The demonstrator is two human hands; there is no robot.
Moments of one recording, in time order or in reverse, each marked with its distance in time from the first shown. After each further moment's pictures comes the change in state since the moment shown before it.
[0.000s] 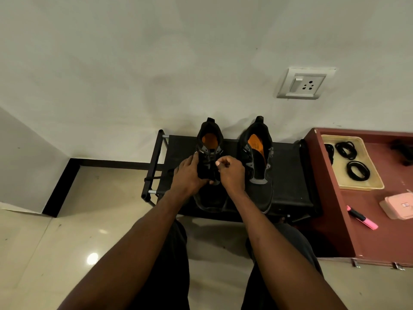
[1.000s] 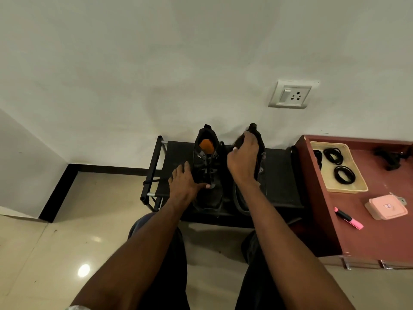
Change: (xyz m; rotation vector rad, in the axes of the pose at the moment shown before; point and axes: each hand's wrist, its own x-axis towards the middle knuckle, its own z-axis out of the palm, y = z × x) left_hand -0.022 0.002 0.008 -0.061 0.092 -0.150; right_hand -0.002 -0.064 -0.053 -0.194 0.243 -0.108
